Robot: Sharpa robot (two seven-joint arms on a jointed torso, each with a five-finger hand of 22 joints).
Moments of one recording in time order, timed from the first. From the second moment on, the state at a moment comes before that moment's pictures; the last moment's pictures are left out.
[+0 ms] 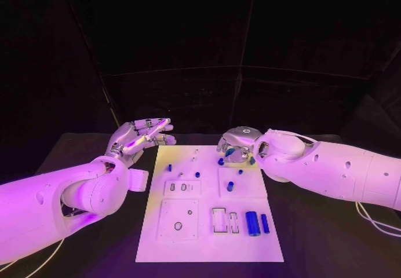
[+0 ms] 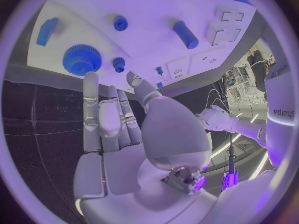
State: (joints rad) left arm 1.25 -0.97 -0.07 1.72 0.05 -0.44 0.54; left_hand 1.38 0.01 -0.02 0.22 0.04 0.85 0.21 0.16 0.08 0.93 0.17 0.16 0.07 1.07 0.12 0.28 0.20 0.18 0.92 0.22 0.42 0.20; right arm 1.35 -0.62 -0.15 1.31 -1.63 -0.23 -0.07; right_hand 1.27 0.00 0.21 -0.27 0.23 0.96 0.16 0.07 0.07 1.08 0.11 0.07 0.07 1.46 0.01 1.25 1.07 0.17 1.04 0.11 0.95 0.51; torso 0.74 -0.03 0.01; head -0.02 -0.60
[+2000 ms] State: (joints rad) left arm 1.25 -0.96 -0.07 1.72 0.05 -0.42 0.53; left_hand 1.38 0.02 -0.02 0.22 0.04 0.85 0.21 0.15 0.07 0.93 0.17 0.15 0.07 1.07 0.12 0.28 0.21 0.18 0.93 0.23 0.43 0.20; right arm 1.35 -0.56 -0.15 1.23 -1.64 -0.14 -0.09; right_hand 1.26 0.01 0.29 -0.25 0.23 0.99 0.16 0.07 0.07 1.11 0.10 0.07 0.07 1.46 0.01 1.35 1.18 0.17 1.10 0.11 1.06 0.64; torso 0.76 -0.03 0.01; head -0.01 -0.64
